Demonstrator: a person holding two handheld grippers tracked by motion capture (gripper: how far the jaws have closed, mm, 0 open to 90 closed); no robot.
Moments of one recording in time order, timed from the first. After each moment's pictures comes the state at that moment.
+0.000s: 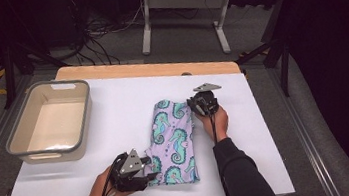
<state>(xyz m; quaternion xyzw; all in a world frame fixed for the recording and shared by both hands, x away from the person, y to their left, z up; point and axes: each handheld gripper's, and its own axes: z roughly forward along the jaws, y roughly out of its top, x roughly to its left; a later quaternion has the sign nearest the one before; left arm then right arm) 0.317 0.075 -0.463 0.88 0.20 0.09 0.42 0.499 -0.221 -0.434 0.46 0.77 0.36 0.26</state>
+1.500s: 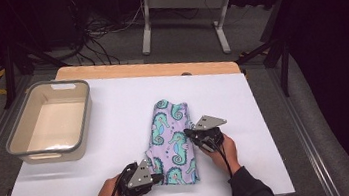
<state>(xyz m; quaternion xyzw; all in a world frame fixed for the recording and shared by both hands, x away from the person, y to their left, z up) 0.295 0.056 -0.459 0.89 0.12 0.11 0.42 0.388 -0.214 -0.440 0.30 0.84 0.40 0.21</state>
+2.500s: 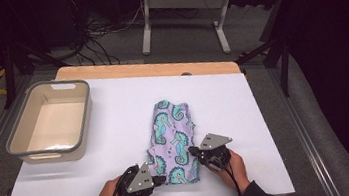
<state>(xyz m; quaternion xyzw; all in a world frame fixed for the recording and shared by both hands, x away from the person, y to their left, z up) 0.288 0.058 -0.448 0.88 0.11 0.11 0.44 0.342 -0.225 -0.452 0.28 0.86 0.37 0.21</state>
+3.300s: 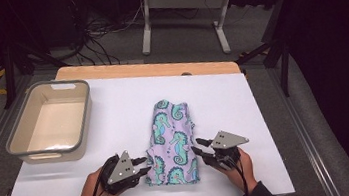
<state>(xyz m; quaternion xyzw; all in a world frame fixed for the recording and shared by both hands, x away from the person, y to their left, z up) 0.309 0.097 -0.440 0.87 0.15 0.17 0.45 0.331 -0.244 -0.432 0.28 0.83 0.44 0.22</state>
